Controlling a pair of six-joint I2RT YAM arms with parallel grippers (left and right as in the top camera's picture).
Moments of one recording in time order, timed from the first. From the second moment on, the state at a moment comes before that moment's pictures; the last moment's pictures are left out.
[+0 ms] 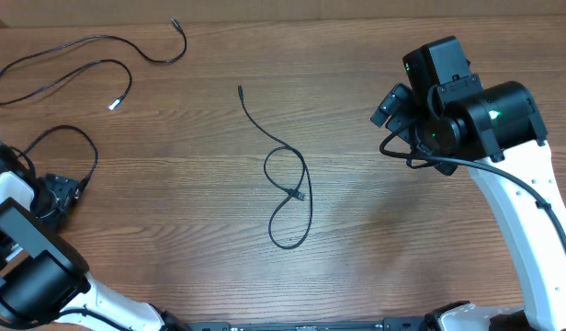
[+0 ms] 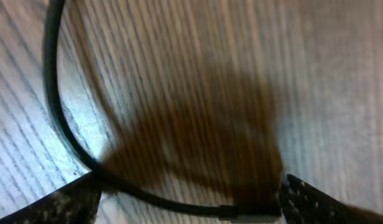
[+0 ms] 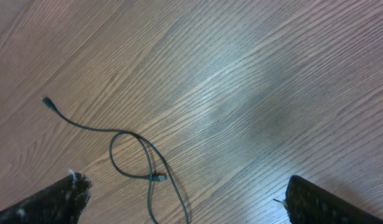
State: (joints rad) left arm 0.76 1.94 1.21 -0.64 -0.09 -0.56; right arm 0.34 1.52 1.77 -1.44 0.15 0.96
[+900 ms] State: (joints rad) left arm 0.78 1.94 1.42 -0.82 0.24 -0.66; right arm 0.34 1.52 1.77 -1.44 0.15 0.96
